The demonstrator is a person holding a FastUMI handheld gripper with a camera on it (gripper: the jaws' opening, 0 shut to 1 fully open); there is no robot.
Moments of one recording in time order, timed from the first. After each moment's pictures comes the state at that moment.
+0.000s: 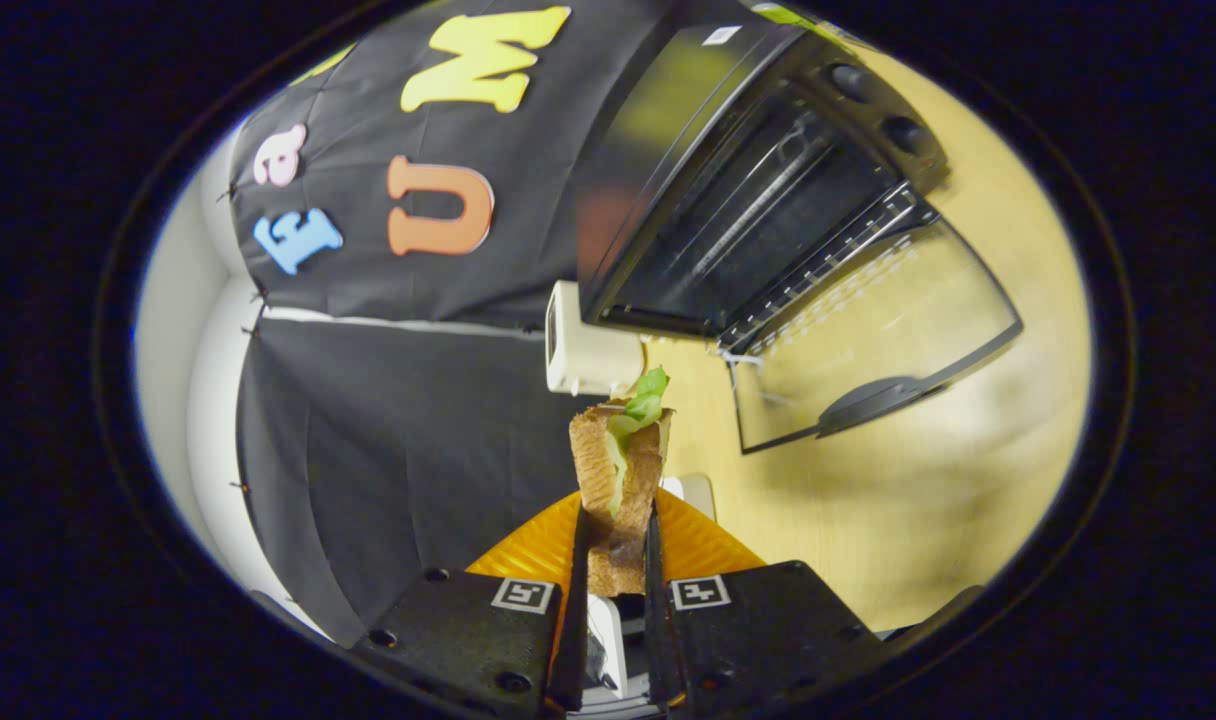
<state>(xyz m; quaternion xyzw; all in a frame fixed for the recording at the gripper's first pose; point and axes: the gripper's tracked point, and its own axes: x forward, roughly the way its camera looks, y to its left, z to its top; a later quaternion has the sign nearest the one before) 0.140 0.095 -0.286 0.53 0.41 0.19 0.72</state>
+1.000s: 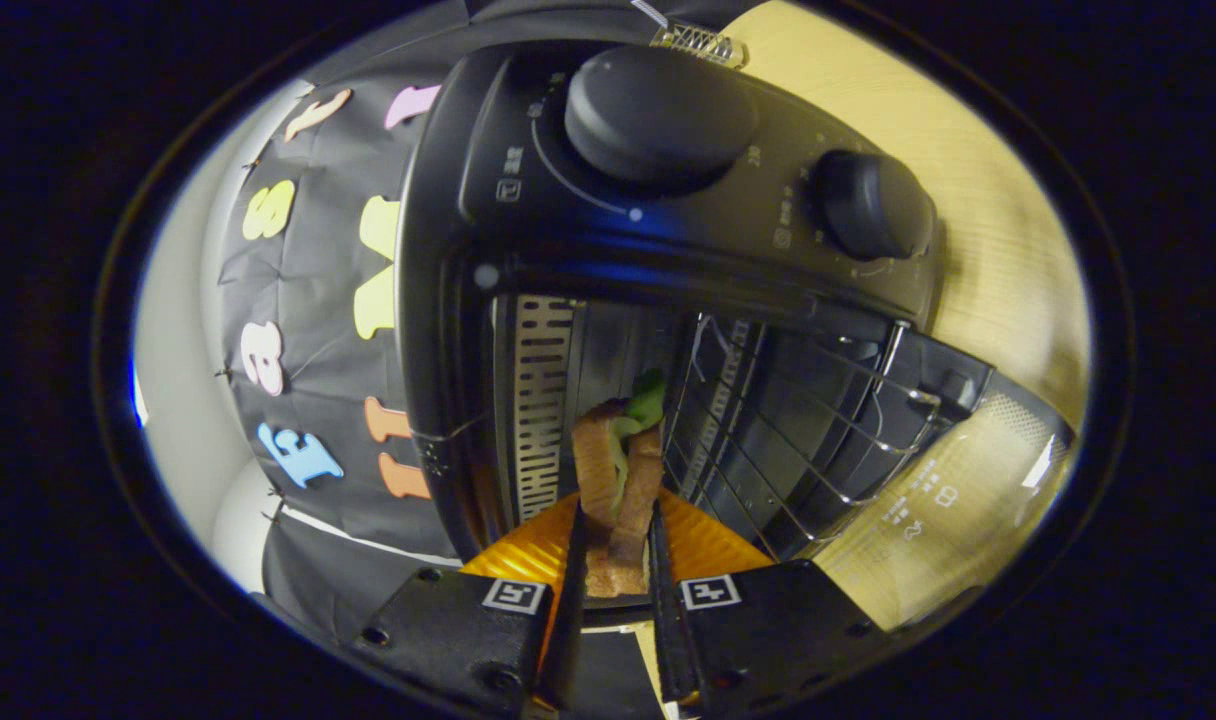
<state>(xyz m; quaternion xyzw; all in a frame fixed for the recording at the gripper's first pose) 0.327 0.004 -0.350 0.65 0.15 0.02 0.74</state>
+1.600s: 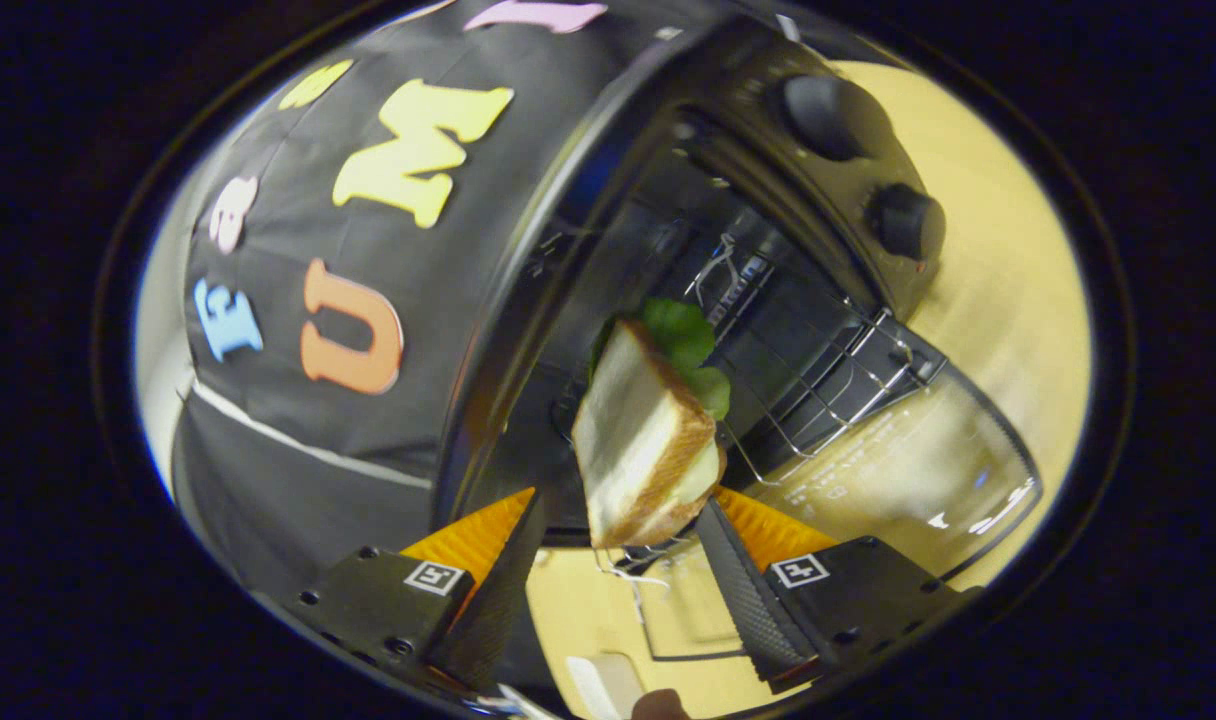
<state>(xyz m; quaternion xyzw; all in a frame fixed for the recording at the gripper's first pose) 0.267 0.047 -0.371 0.45 0.33 0.02 0.83</state>
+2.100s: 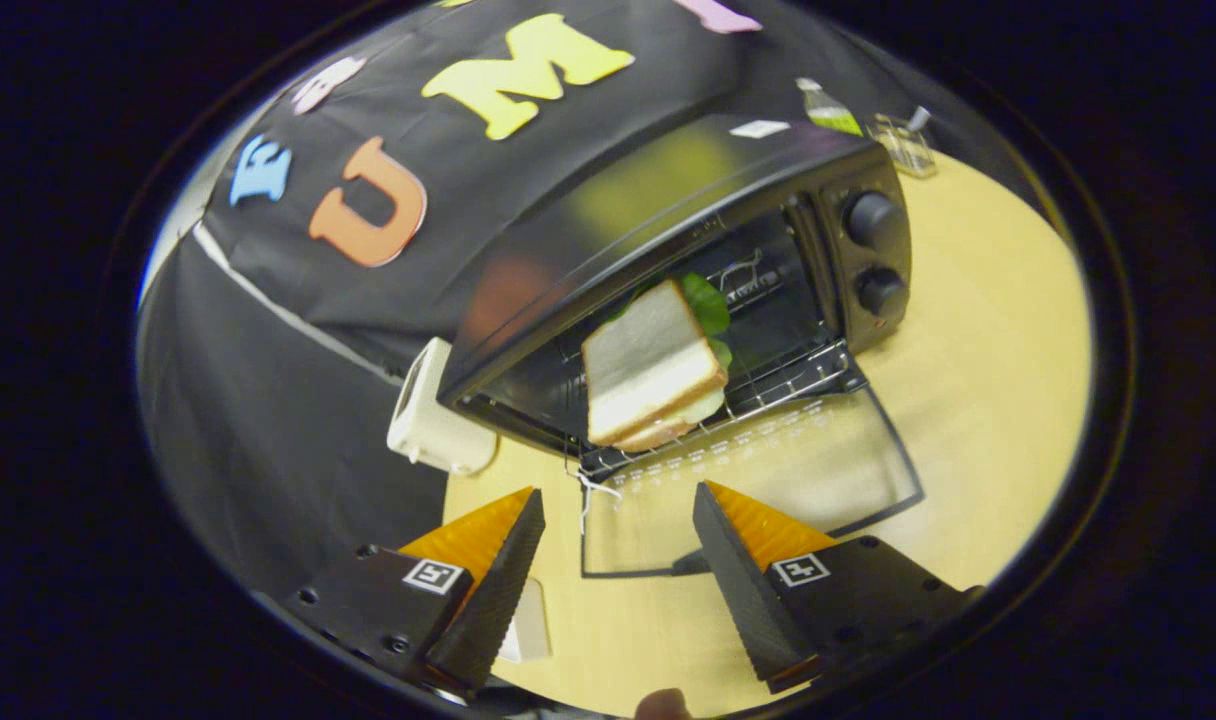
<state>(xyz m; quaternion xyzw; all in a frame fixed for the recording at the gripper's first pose) 0.179 0.044 -0.337 0.26 0.38 0.04 0.89</state>
